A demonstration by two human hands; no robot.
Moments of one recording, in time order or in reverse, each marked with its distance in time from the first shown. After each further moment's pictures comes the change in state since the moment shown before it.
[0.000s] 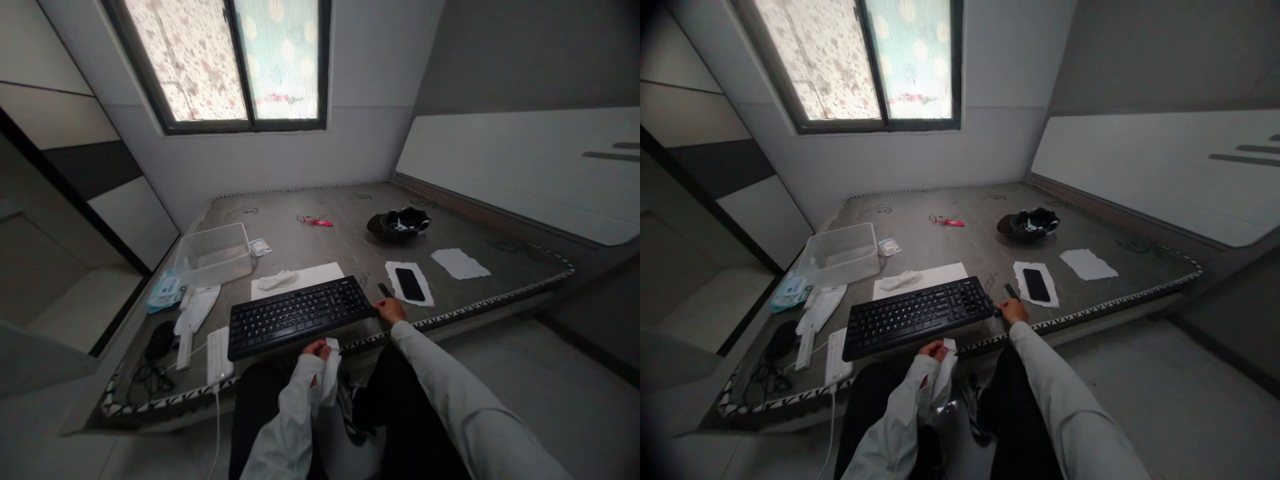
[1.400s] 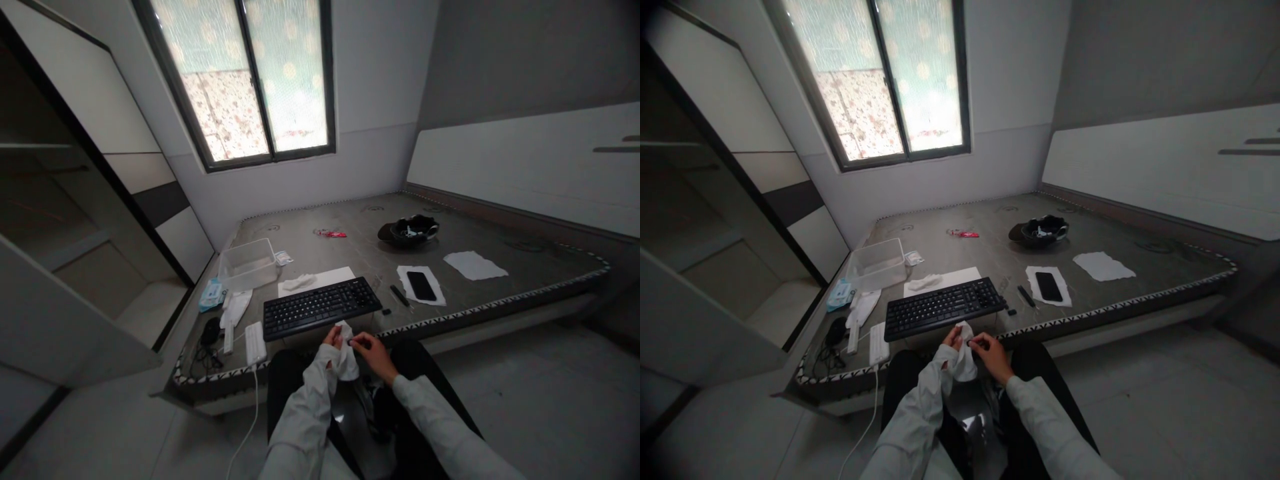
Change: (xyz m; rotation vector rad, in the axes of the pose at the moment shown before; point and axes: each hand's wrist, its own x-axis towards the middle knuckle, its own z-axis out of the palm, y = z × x) left_hand -0.036 0.025 -0.007 -0.157 -0.221 0.189; right_hand -0.231 -0.073 0.005 0.683 -0.332 -0.419
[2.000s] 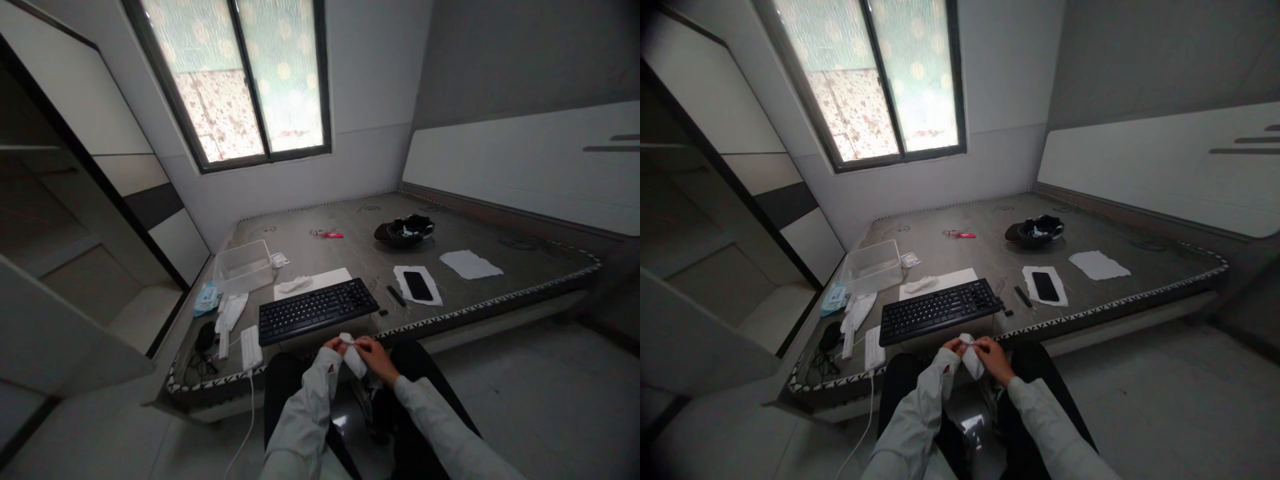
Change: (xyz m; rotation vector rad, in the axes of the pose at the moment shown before) left_hand -0.006 0.009 0.007 0.135 -0.136 -0.077; right_hand 0.005 0.017 -0.009 -0.027 0.013 -0.009
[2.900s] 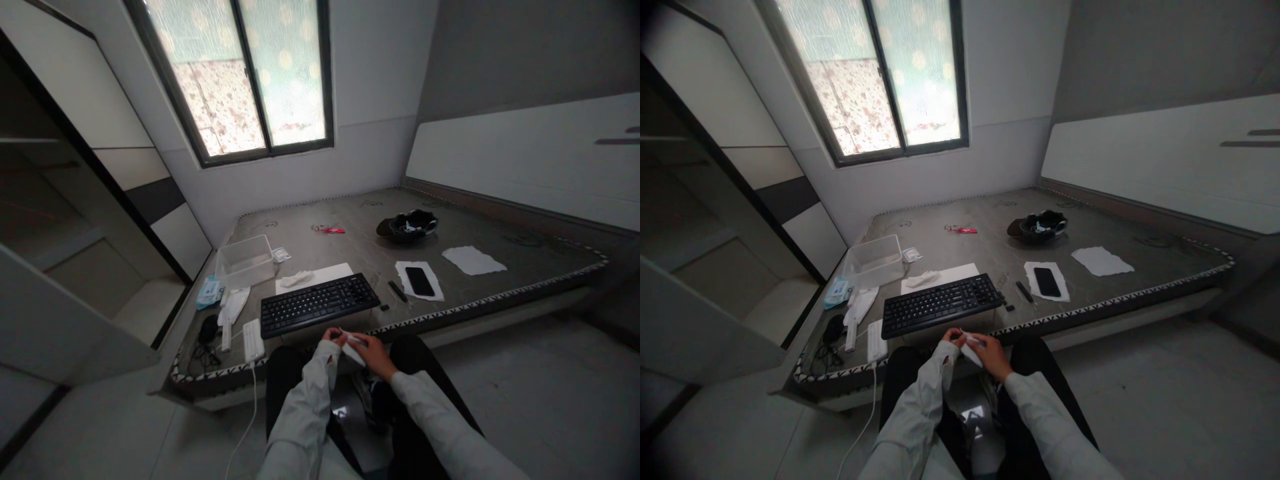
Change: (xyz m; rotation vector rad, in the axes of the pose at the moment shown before) left_hand 0.009 -0.017 -0.008 -0.156 0.068 -0.051; right_hand -0.010 -0.024 0.005 -0.046 -0.106 0.036
